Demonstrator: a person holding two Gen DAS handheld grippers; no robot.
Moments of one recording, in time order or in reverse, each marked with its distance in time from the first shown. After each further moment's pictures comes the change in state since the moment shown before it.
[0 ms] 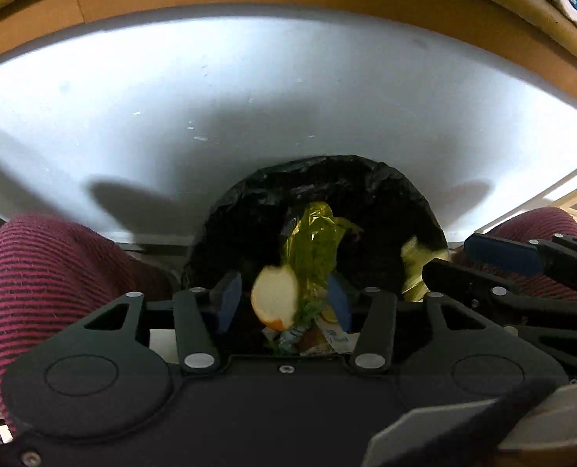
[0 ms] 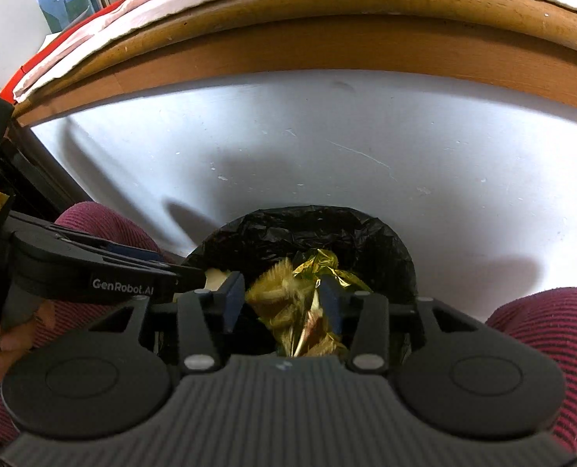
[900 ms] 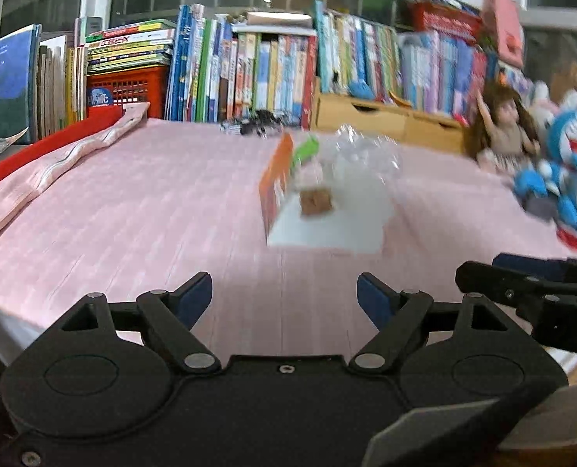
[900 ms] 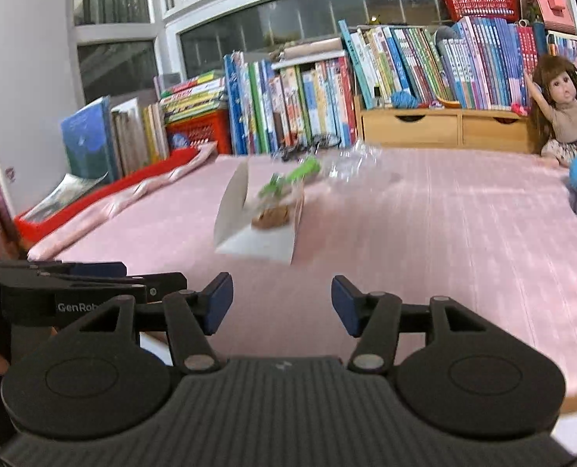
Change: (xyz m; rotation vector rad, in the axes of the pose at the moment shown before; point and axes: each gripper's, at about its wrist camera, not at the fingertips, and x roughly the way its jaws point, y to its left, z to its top) left arm -0.119 0.018 0.117 -0.061 -0.662 0.018; right arm -0.071 -0.002 0.152 -0.095 -0.485 -0.004
